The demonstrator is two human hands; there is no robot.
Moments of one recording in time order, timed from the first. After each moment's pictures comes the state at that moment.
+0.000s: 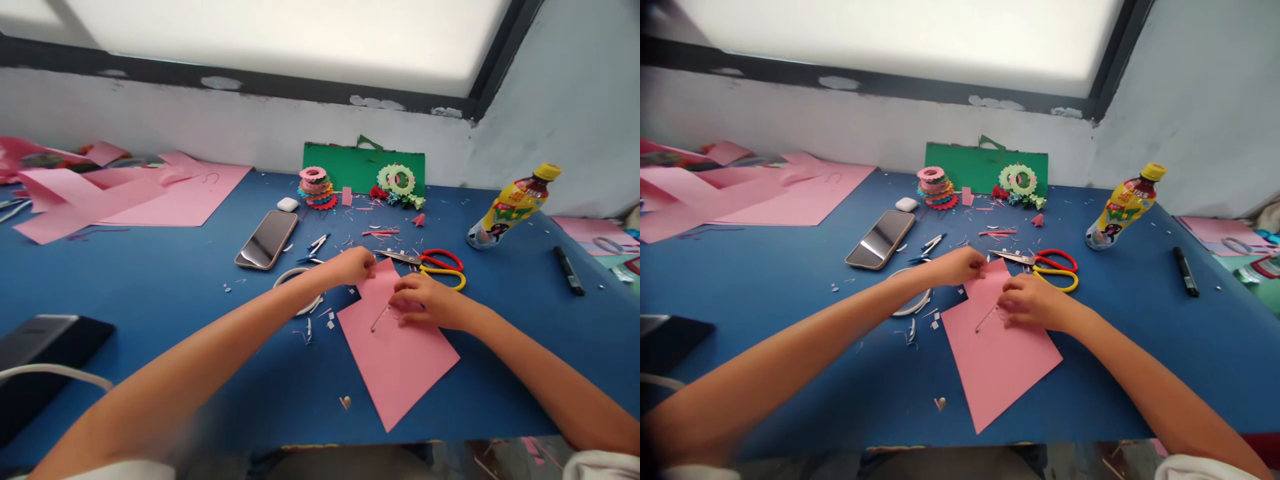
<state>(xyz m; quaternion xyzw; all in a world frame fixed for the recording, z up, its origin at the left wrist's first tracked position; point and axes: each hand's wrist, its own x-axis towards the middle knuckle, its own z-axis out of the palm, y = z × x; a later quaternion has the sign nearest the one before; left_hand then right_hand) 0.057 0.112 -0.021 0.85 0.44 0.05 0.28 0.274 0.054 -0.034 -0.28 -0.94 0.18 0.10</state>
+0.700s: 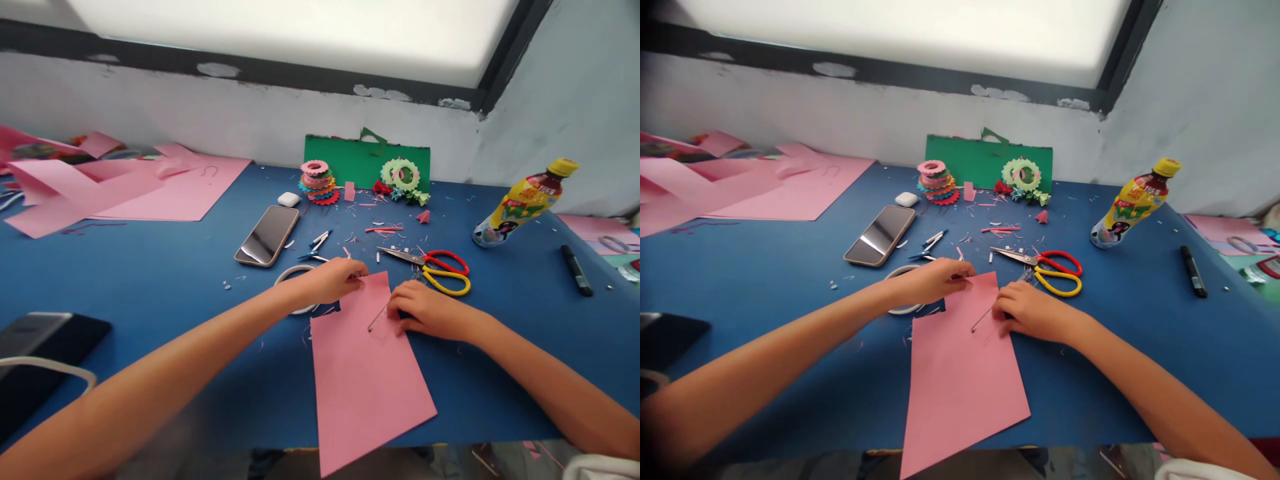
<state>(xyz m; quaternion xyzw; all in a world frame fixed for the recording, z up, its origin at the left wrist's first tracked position) 0.016 0.083 -0.025 0.87 0.39 0.08 0.30 0.258 0.047 -0.036 -0.27 -0.95 0.17 0.05</state>
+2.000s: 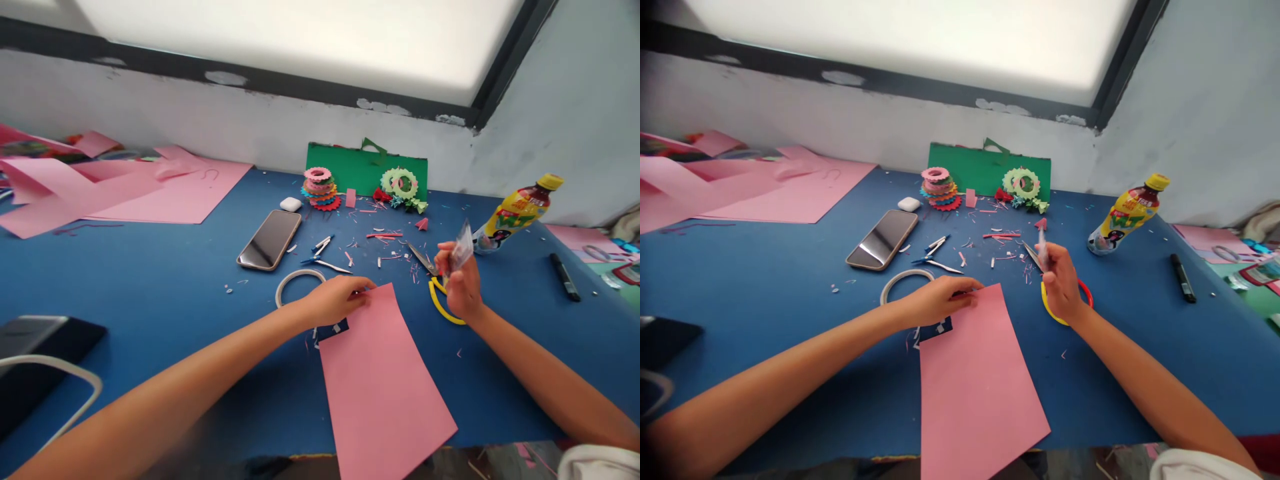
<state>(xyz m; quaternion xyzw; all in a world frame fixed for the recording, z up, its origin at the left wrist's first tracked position) 0.014 0.061 -0.036 0.83 0.40 0.13 0.37 0.274 0.060 -0.036 -0.32 -0.81 0.08 0.48</state>
